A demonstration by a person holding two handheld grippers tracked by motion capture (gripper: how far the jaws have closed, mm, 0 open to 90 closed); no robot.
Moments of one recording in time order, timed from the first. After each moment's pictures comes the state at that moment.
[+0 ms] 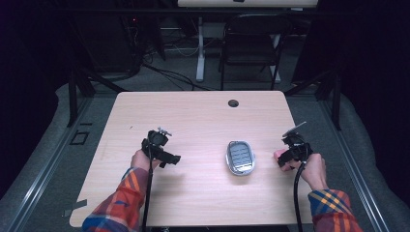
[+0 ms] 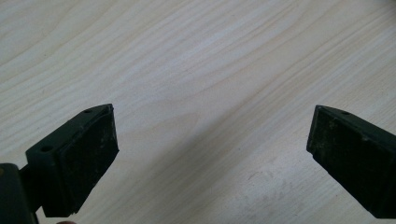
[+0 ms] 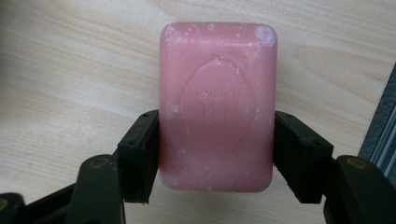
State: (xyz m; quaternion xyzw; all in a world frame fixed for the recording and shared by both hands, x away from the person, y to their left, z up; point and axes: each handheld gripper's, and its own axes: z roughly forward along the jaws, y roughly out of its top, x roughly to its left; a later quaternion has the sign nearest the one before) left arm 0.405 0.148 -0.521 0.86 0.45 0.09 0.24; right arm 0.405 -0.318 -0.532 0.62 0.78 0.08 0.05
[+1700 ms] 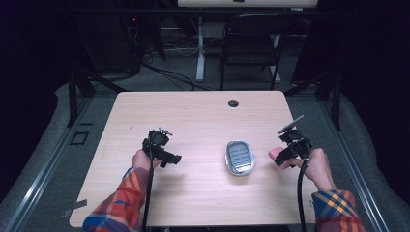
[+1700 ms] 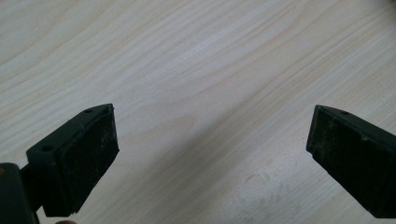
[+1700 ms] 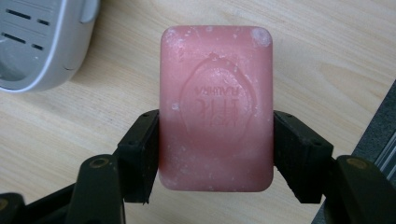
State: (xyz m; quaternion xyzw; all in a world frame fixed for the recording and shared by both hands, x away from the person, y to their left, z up) left arm 0.406 0.146 -0.521 0.86 0.45 0.09 0.24; right arm 0.391 -0.297 -0.487 0.56 0.82 0.09 0.04
